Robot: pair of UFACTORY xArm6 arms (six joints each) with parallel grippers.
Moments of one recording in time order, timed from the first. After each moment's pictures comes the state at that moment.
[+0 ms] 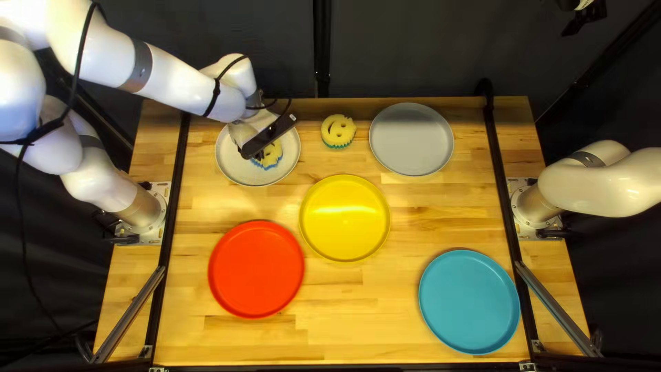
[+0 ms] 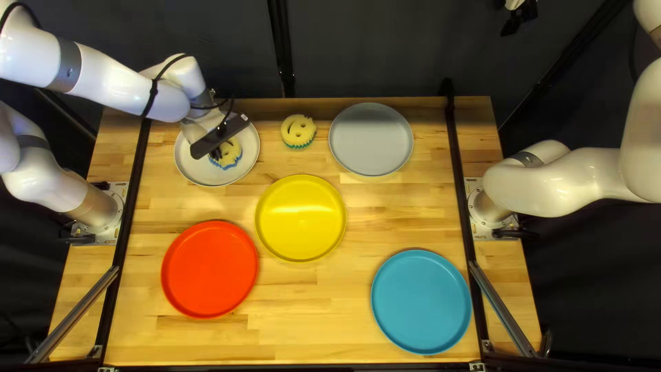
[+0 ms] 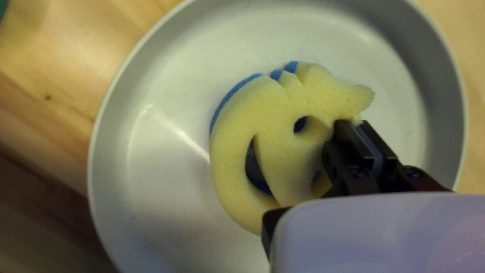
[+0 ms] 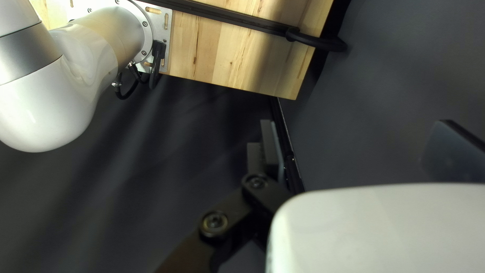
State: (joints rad) left arm 0.50 -0.14 -0.49 -0.38 0.74 1.60; right arm -1.09 -0.57 -1.21 -0.08 1.79 -1.35
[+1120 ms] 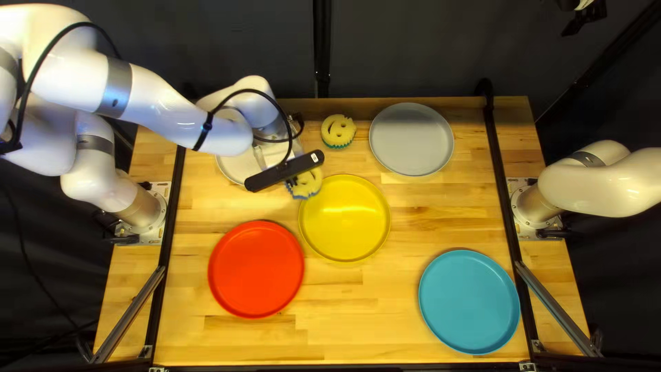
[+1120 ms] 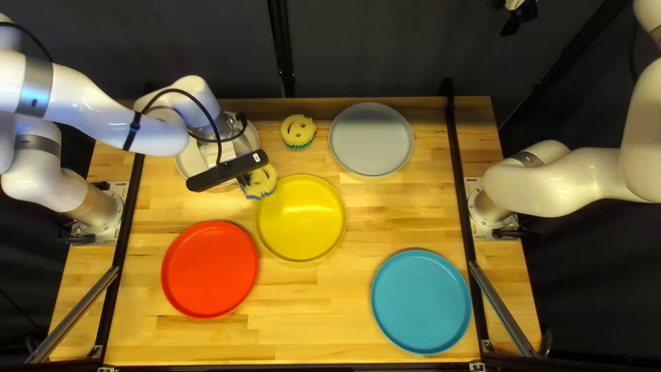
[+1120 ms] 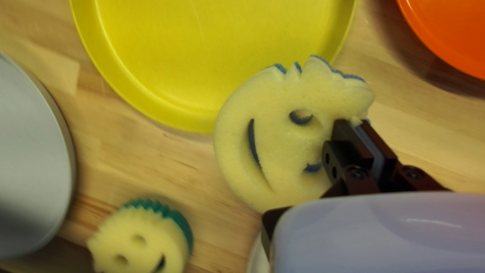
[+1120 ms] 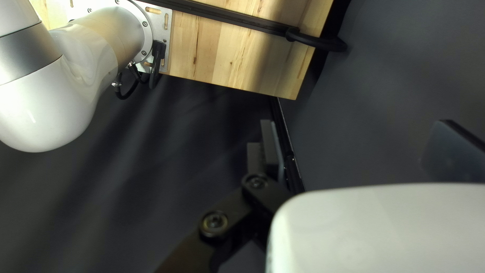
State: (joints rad) left arm 0.13 0.00 -0.72 -0.41 0.62 1.82; right arm -1.09 -0.57 -1.21 -0.08 1.79 -1.35
